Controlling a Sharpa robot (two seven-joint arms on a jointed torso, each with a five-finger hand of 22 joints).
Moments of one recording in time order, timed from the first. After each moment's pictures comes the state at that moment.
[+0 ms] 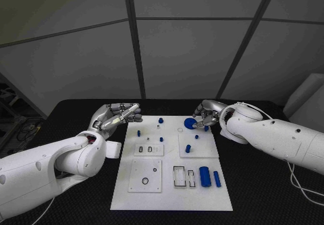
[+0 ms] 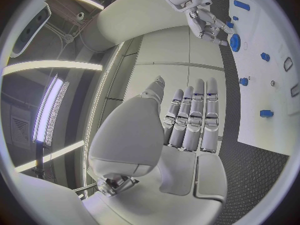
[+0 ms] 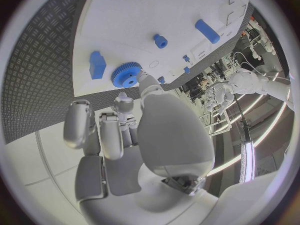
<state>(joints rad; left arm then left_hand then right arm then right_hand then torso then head) 1.12 -0.97 0.06 1.69 -0.03 -0.45 0.49 1.44 -0.08 0.10 0.17 0.14 0.98 0.20 0.10 0.07 1.08 0.15 0.09 0.07 1.13 0.10 0.19 0.16 0.19 0.93 0.21 0.42 0.18 1.24 -0.66 0.07 1.22 -1.42 -0.16 -0.21 1.41 -0.13 0.01 0.18 0.32 0.88 0.17 0.15 0.09 1.20 0.08 1.10 0.99 1.46 0.00 1.50 1.31 0.08 1.35 0.11 1.40 1.23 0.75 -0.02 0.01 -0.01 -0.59</state>
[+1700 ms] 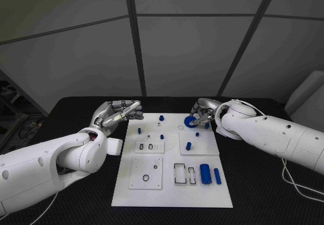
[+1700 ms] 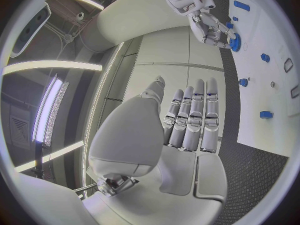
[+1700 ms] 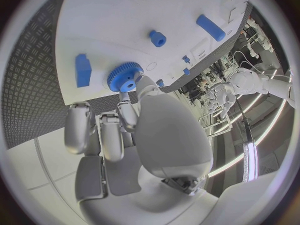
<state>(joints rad) 1.12 -0.97 0.06 1.68 -0.03 -0.45 0.49 1.44 -0.08 0.10 0.16 0.14 0.98 0.20 0.10 0.07 1.08 0.15 0.09 0.07 1.13 0.10 0.18 0.16 0.19 0.93 0.21 0.42 0.18 1.24 -0.59 0.07 1.15 -1.41 -0.13 -0.20 1.48 -0.05 0.07 0.18 0.28 0.99 0.14 0.22 0.11 1.32 0.04 1.28 1.21 1.47 -0.02 1.52 1.31 0.07 1.38 0.09 1.43 1.28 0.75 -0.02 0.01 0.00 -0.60</state>
